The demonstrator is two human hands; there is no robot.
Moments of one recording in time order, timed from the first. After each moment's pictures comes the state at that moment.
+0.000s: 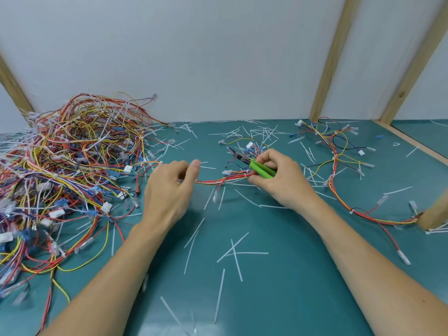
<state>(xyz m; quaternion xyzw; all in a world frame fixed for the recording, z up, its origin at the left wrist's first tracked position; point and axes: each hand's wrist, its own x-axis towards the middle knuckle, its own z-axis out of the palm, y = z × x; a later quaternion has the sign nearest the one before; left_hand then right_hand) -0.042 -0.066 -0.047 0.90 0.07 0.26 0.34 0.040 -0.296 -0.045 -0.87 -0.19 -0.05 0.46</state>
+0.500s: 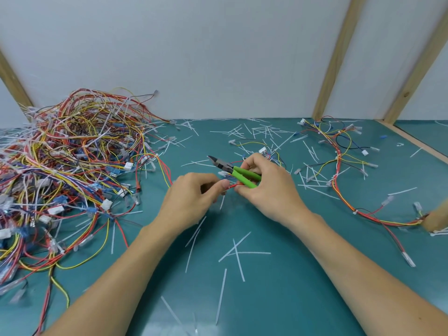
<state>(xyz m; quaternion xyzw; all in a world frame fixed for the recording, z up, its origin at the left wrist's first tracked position) -0.037 -0.079 -0.058 0.92 -0.01 0.13 0.38 0.012 -0.267 -0.048 -0.88 -0.22 -0.09 0.40</state>
